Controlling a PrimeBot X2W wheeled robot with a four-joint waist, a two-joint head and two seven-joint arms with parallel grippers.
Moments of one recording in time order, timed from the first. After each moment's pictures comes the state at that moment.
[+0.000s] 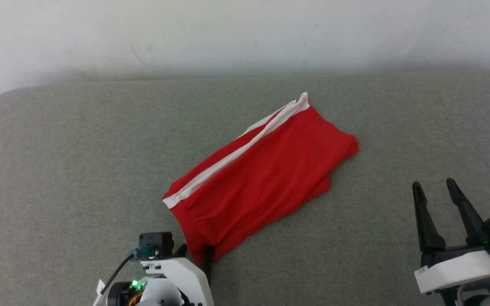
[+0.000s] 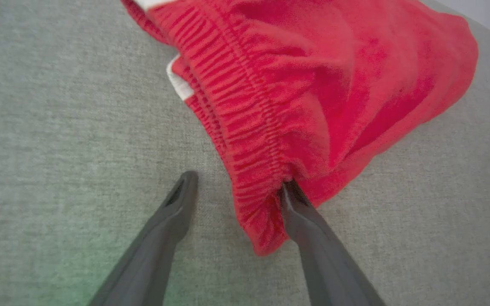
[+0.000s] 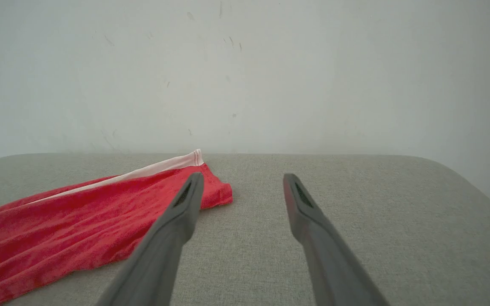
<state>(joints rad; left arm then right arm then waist) -0.15 0.28 -0.60 0.28 -0.73 0.32 0.09 0.06 -0.13 -0.05 -0.04 0.20 0.13 -0.16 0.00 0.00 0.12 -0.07</state>
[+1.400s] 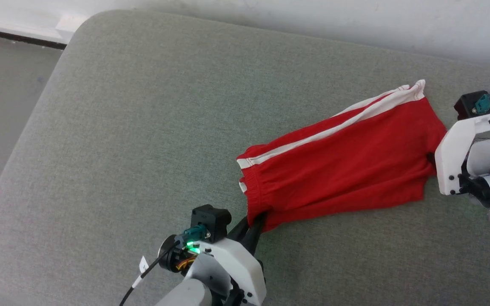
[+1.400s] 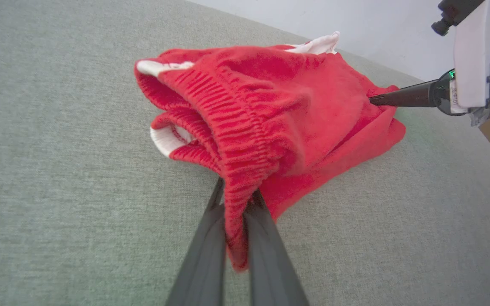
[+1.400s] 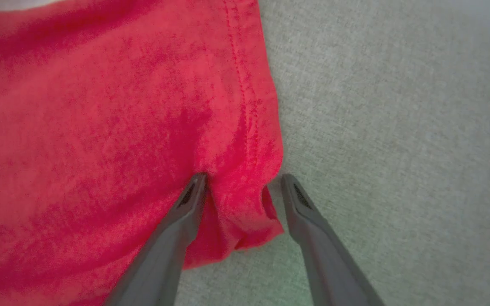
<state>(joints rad) -0.26 0.22 -0.74 0.12 -0.63 0.22 0.01 -0.65 -0.36 0.18 0.69 0.27 0.13 0.65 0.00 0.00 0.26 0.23</state>
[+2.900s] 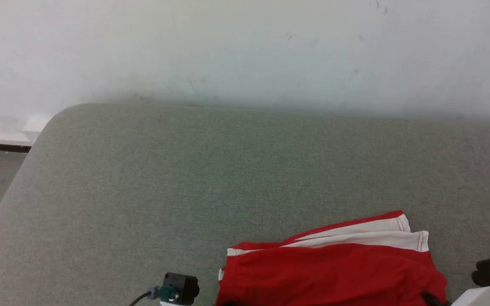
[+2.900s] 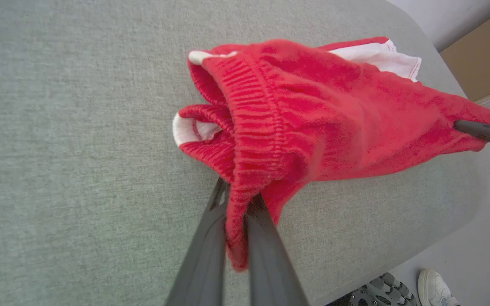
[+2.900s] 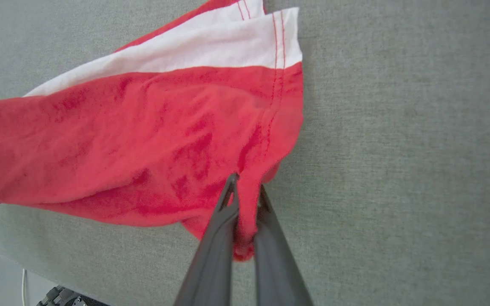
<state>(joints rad) -0.03 0.40 -0.76 0.06 -0.80 0.19 0.16 0.24 -0.18 -0.14 -0.04 0.49 0.13 0.64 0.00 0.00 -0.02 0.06</state>
